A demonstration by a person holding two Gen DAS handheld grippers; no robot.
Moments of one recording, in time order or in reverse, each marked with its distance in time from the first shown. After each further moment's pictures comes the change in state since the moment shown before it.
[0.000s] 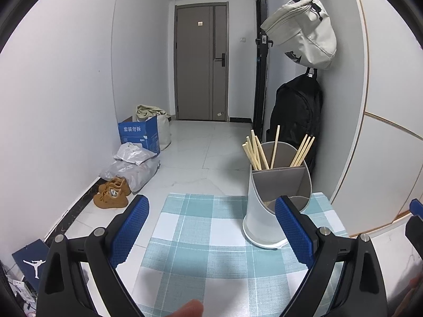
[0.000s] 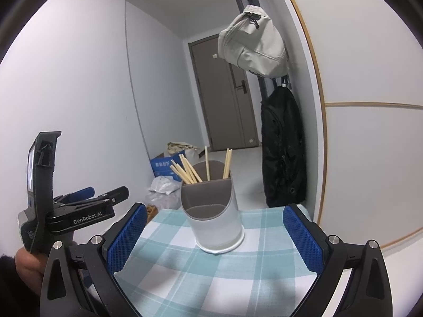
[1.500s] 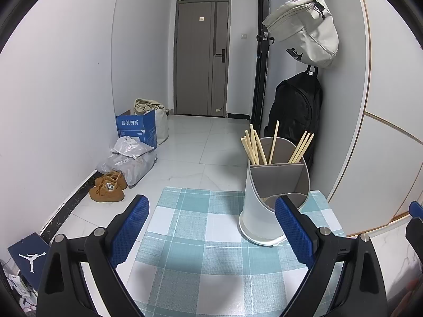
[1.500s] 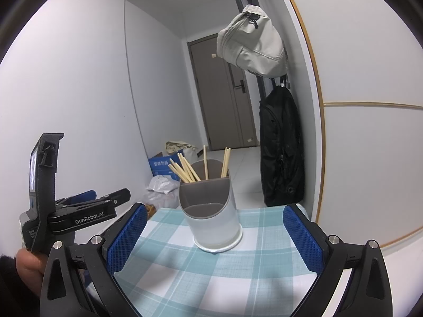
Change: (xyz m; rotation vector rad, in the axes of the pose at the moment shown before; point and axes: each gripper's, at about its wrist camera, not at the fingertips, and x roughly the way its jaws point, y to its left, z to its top) left arm 0.004 -0.003 -0.001 -0.024 0.023 -0.012; right arm -0.002 0.000 0.000 -0.004 0.003 -0.007
